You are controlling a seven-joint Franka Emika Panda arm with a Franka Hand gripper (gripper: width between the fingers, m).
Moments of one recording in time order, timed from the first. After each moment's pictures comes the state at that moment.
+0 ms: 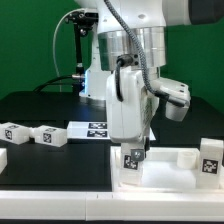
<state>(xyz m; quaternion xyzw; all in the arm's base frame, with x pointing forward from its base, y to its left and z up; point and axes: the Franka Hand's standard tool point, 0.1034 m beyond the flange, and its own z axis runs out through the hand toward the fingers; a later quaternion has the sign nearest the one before) 0.636 0.011 0.075 -0.60 0.79 0.02 0.07</state>
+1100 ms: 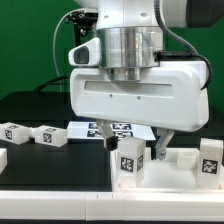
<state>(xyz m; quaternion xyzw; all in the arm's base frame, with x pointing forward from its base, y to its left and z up) 0.636 0.001 0.075 -0.93 0.35 -0.04 0.04</state>
